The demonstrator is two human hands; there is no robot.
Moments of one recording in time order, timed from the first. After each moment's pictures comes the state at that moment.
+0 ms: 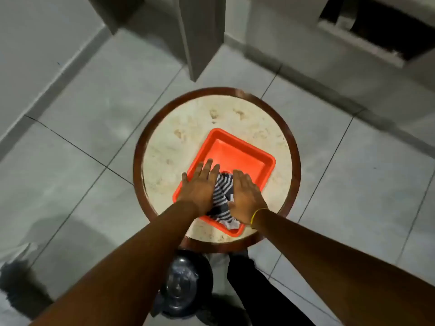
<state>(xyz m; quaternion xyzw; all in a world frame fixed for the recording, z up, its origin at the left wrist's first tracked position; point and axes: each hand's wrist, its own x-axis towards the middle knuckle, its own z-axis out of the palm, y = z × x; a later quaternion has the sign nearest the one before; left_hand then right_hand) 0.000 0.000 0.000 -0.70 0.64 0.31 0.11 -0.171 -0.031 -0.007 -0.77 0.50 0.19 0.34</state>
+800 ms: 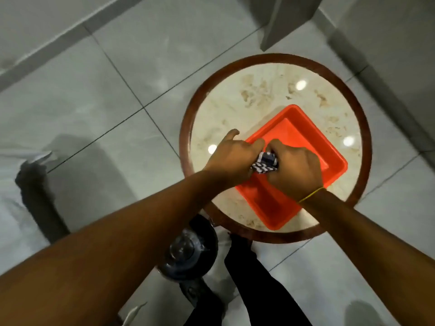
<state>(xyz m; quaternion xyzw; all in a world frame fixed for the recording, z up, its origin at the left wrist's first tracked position) 0.058 0.047 0.015 -0.72 0.67 0.18 -0.06 -0.098 -0.045 0.026 -0.92 0.35 0.00 0.17</state>
